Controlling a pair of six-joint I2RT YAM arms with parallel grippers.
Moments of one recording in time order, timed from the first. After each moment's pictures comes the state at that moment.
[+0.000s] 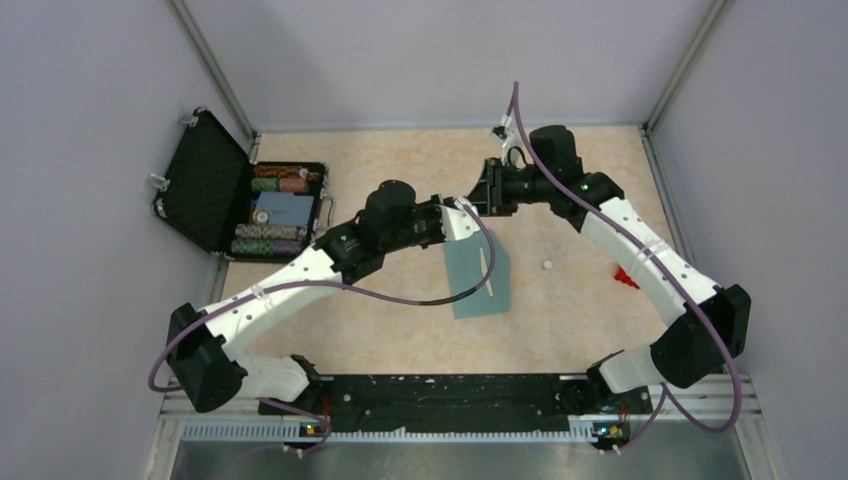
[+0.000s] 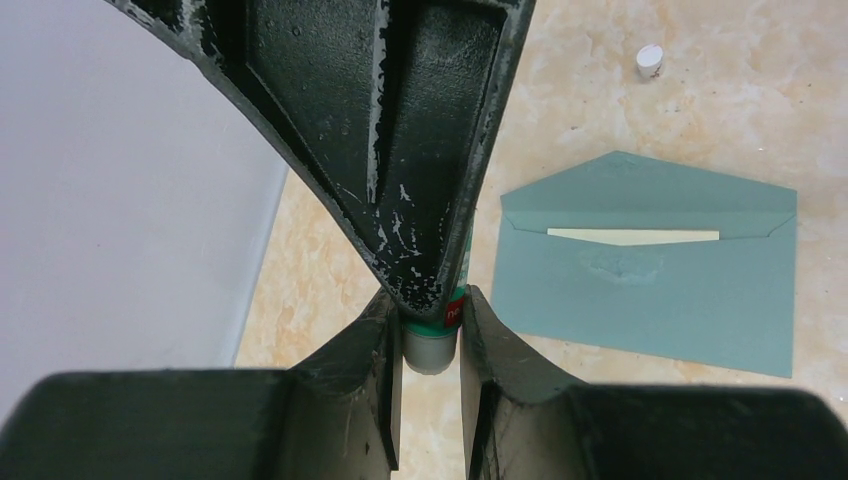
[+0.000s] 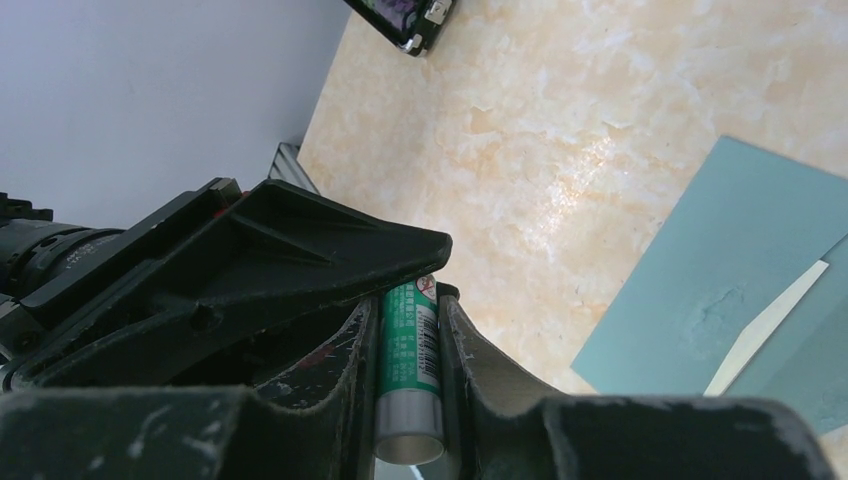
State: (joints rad) left arm -0.83 1.30 1.13 -0.17 0.17 0.68; right arm 0.48 1.42 1.35 -0.50 -0.65 0.52
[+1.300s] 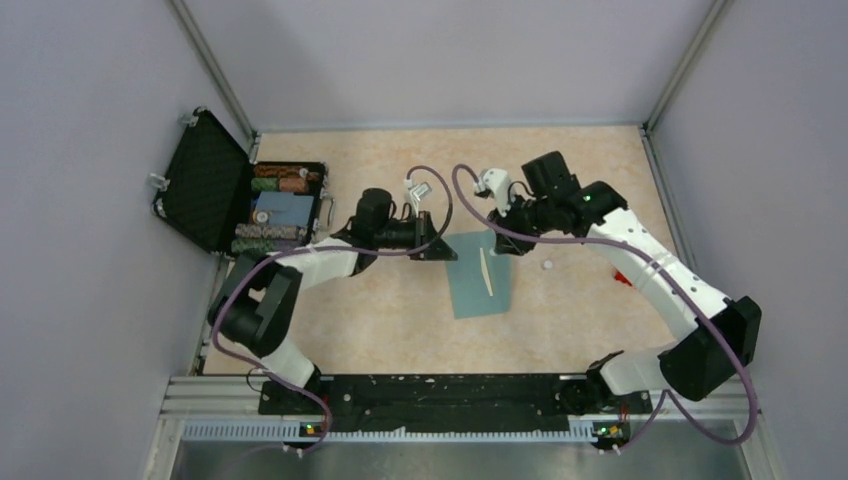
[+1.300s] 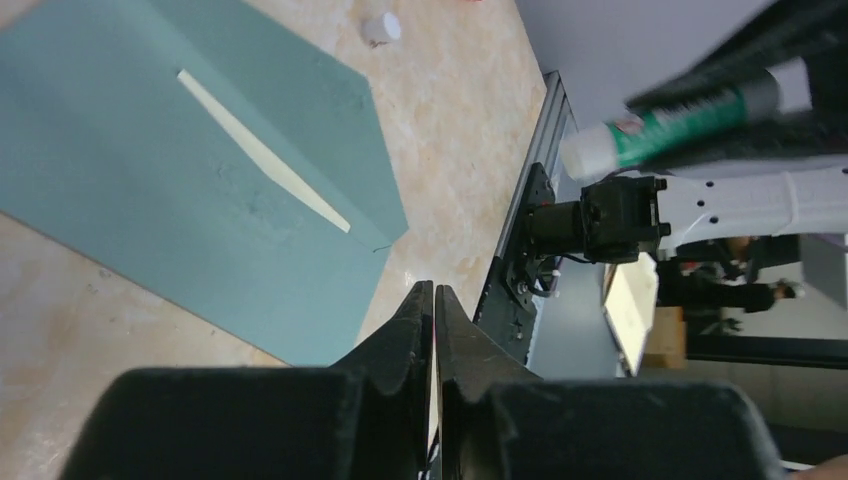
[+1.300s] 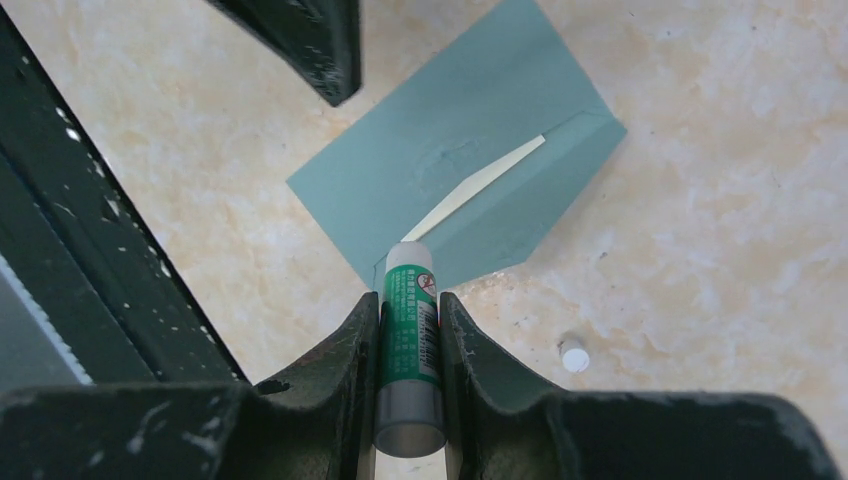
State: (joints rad) left arm -0.49 1.55 0.83 0.31 0.87 -0.61; right arm 0.51 1.35 1.32 -0.90 -0.39 -0.36
